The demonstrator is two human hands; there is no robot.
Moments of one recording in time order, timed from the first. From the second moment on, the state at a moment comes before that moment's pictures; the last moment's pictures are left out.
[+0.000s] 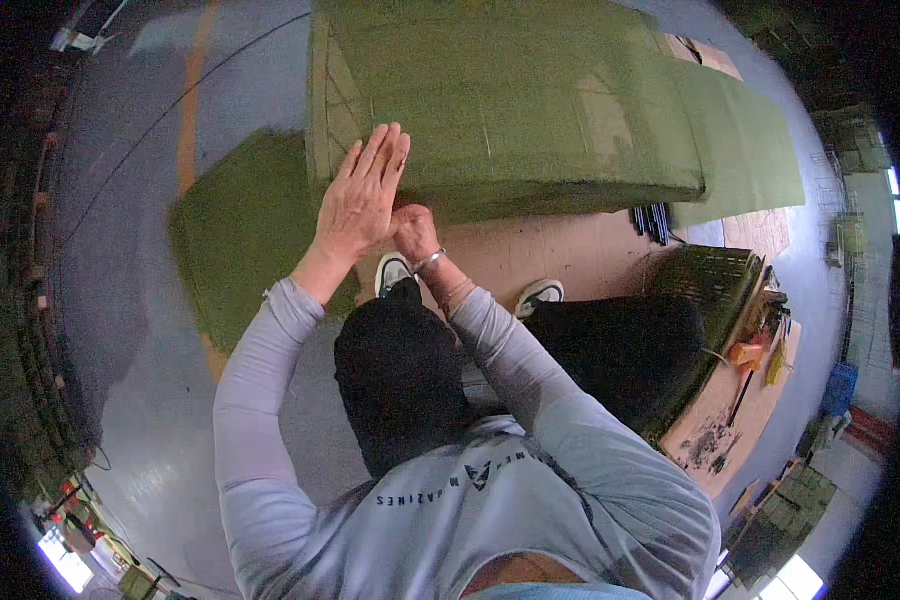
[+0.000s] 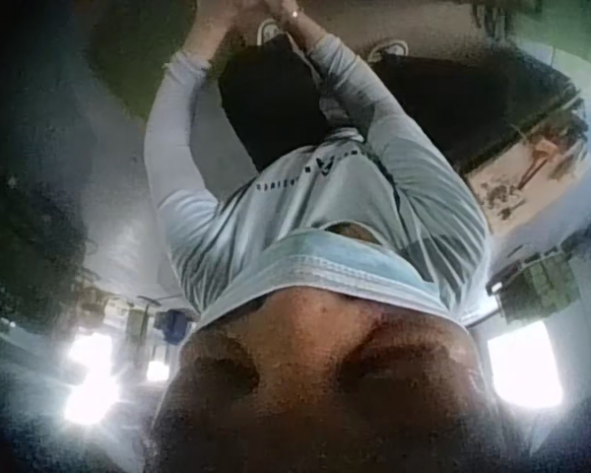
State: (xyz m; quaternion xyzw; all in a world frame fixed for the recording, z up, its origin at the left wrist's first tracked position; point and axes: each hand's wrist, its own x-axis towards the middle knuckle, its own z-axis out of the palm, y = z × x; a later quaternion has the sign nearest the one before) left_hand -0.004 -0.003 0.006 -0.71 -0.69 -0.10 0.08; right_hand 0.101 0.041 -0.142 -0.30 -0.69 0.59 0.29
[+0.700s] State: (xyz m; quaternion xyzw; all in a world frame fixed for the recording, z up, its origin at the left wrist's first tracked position) left_hand -0.004 -0.006 0.008 -0.71 -0.69 -0.11 0.07; right_hand 0.114 0.047 -0.109 -0.27 -0.46 0.77 0.34
